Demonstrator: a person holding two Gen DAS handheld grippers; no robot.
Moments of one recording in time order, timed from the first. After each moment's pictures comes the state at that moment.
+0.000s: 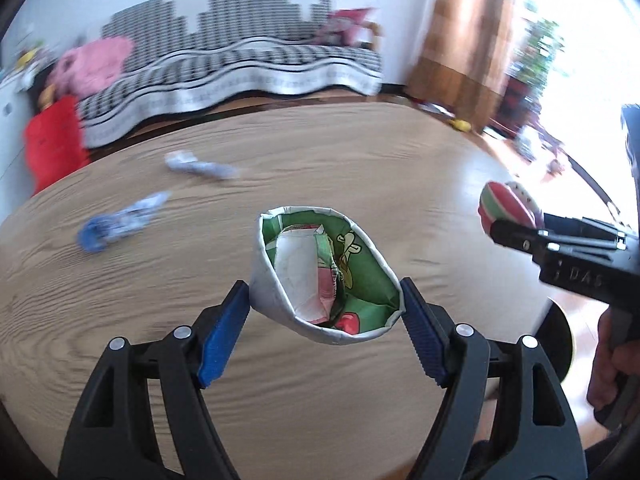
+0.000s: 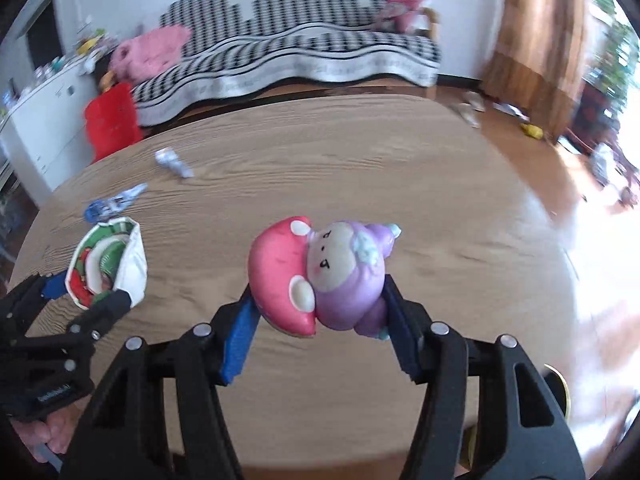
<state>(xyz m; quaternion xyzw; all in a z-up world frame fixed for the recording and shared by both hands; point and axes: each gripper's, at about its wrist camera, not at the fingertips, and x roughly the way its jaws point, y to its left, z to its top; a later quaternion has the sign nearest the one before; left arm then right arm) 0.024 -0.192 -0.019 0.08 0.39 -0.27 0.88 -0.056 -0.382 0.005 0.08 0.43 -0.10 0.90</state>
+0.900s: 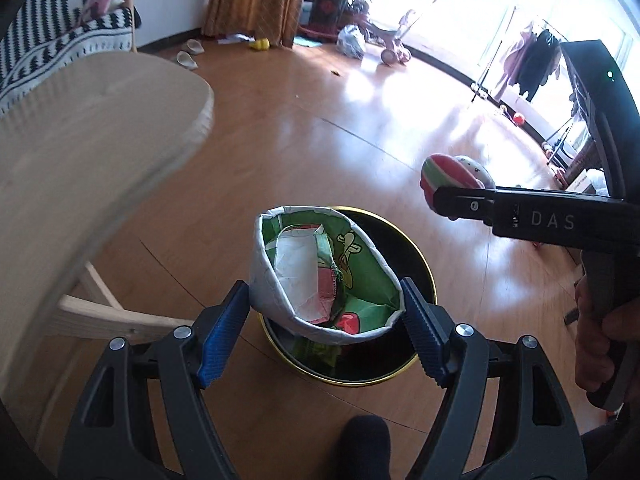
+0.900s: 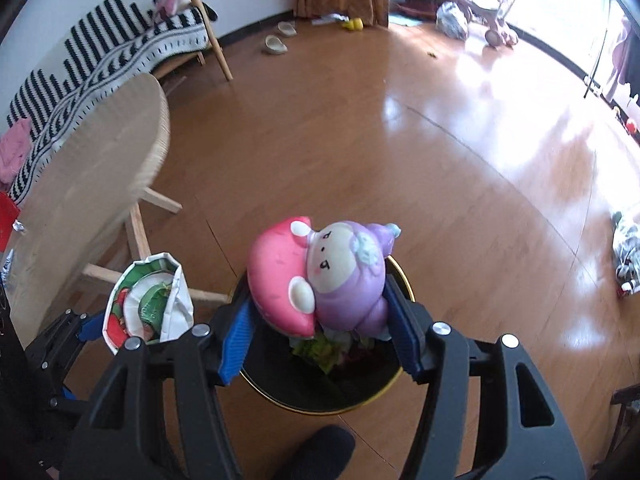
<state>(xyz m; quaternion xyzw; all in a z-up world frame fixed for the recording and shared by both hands) -0.174 -0.502 -0.124 0.17 0.44 -0.52 0.71 -0.323 -0.662 -0.081 0.25 0.48 -0.29 0.79</state>
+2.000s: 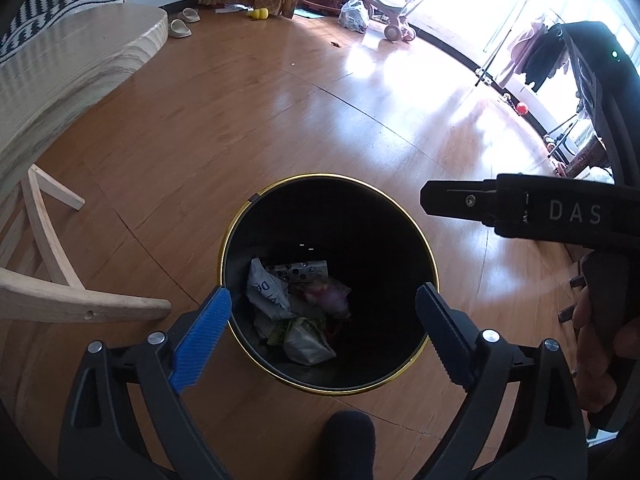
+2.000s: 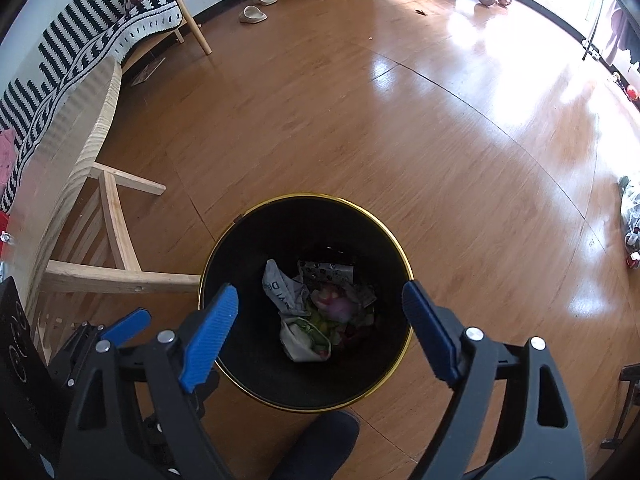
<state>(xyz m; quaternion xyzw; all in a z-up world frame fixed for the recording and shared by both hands) -0.175 -0.538 -0.166 0.17 0.48 -0.51 0.70 -0.309 -0.678 -0.115 0.29 0.50 -0.29 0.76</state>
